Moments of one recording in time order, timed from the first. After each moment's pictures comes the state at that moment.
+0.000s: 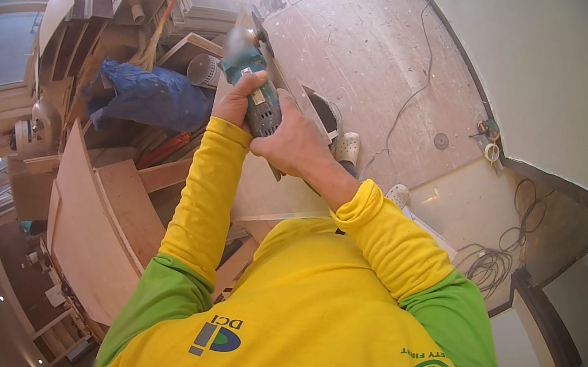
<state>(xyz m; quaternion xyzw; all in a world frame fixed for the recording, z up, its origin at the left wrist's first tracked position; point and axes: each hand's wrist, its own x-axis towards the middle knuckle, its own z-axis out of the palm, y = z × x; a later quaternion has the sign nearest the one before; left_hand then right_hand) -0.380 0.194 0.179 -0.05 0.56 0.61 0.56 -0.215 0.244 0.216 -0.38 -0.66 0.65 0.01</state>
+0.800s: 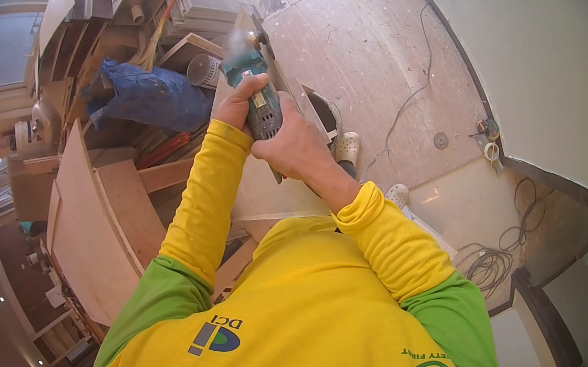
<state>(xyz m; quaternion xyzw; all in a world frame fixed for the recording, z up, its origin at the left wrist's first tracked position) -0.376 0.190 0.177 -0.05 0.55 0.61 0.57 -0.209 0.240 0.218 -0.38 -0.66 0.65 0.02</state>
